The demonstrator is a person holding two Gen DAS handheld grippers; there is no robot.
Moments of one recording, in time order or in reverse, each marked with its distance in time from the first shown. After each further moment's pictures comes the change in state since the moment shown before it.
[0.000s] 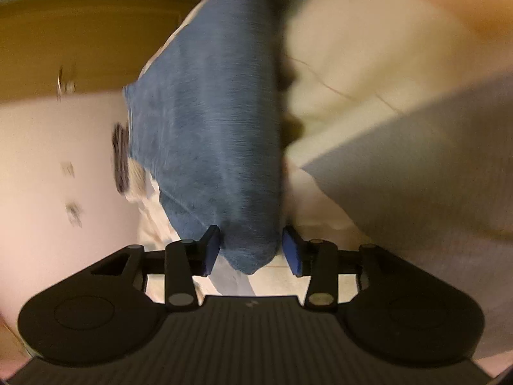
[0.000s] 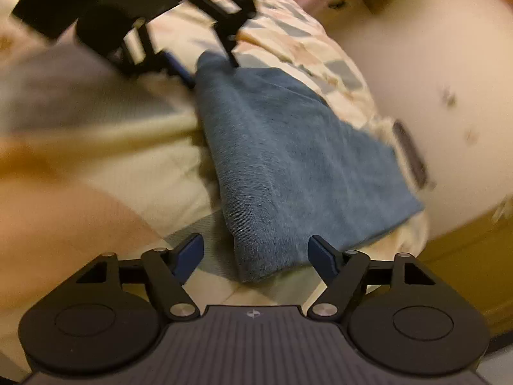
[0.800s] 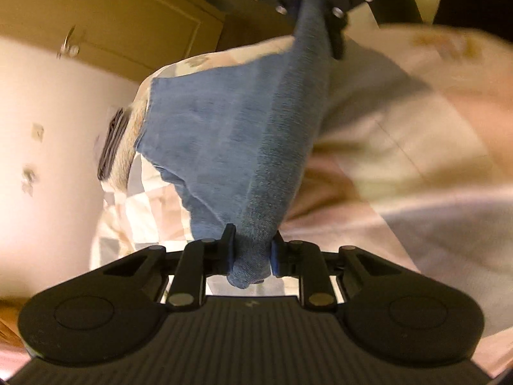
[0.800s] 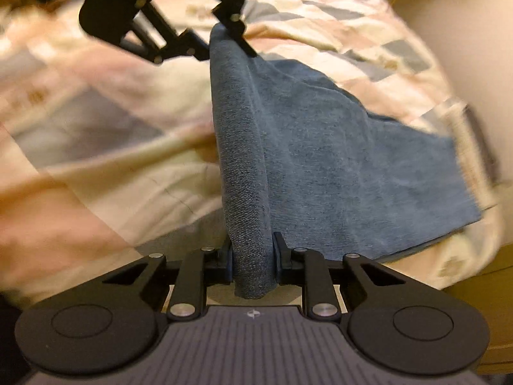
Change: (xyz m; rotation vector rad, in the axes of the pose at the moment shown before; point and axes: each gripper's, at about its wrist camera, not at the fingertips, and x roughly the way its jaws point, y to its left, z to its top) left arm -0.003 0.155 -0.028 -0.375 -0.111 -0.270; right arm 0.031 -0.145 0.017 0.098 0.062 0.543
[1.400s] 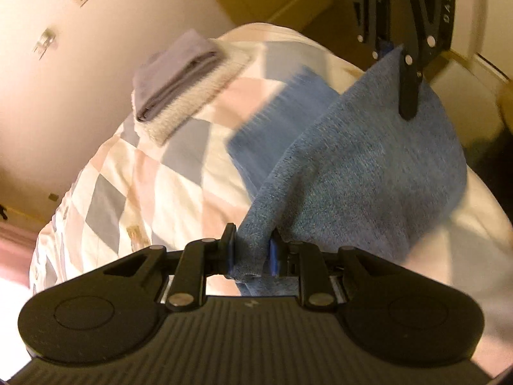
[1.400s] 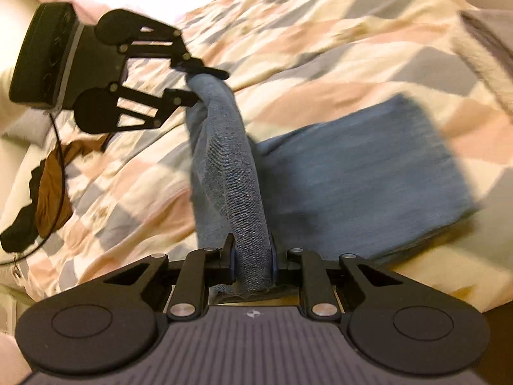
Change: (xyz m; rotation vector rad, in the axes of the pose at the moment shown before) left arm 0.147 0.245 0.100 -0.556 0.185 -0.045; right arm 0.023 -0.339 0.006 0.254 -0.072 0.609
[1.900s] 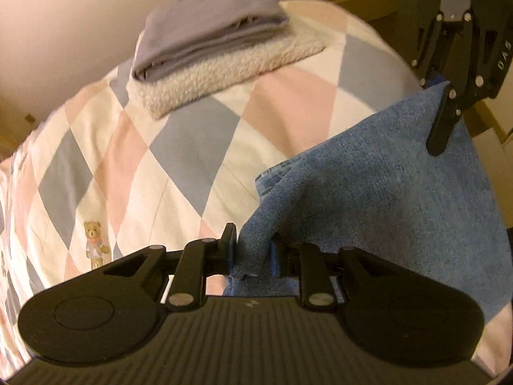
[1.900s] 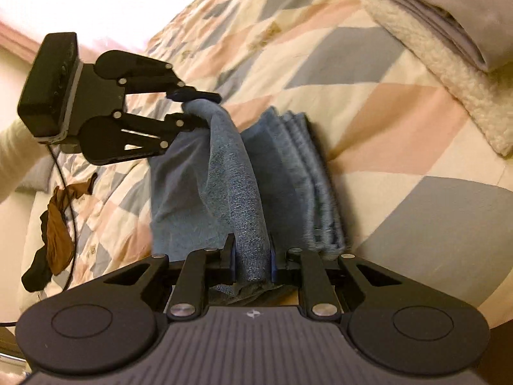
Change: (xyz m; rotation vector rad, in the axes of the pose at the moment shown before) left arm 0.134 0.056 0.049 -0.294 0.149 -0.099; right arm -0.001 -0.163 0.037 0.169 0.022 0.088
